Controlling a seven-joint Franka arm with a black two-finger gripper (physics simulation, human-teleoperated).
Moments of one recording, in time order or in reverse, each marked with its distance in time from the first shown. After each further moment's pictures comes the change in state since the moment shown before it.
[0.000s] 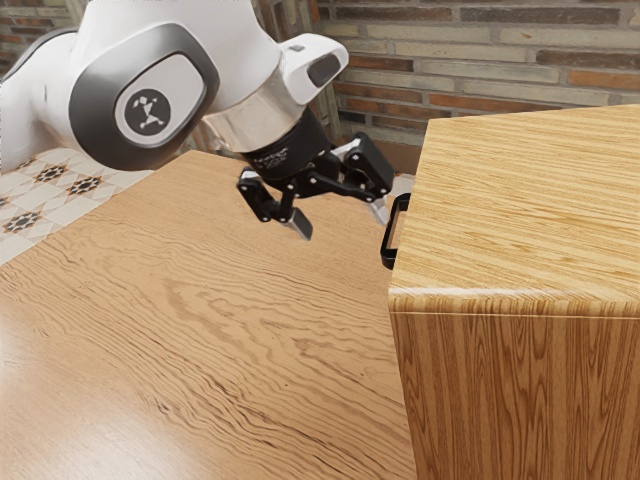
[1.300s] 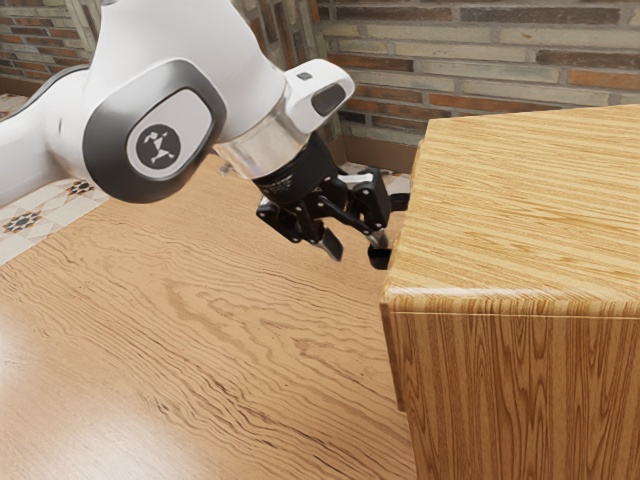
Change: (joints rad) arm -0.001 -0.030 0.000 -0.107 -0.038 0.098 0.094
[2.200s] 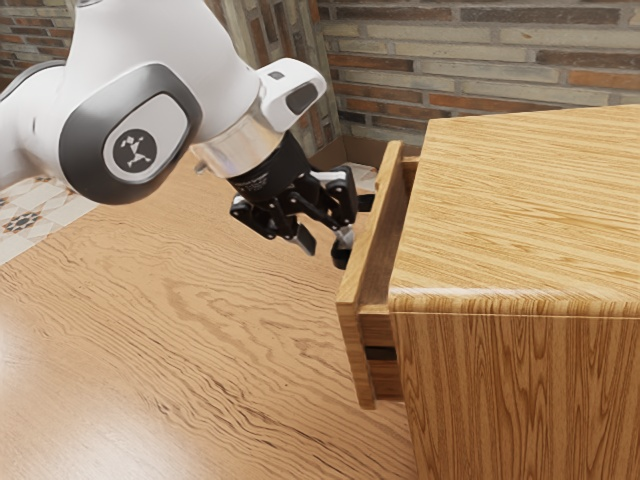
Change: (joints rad) arm 0.035 -0.042 -0.001 -0.038 0.061 0.000 -0.061
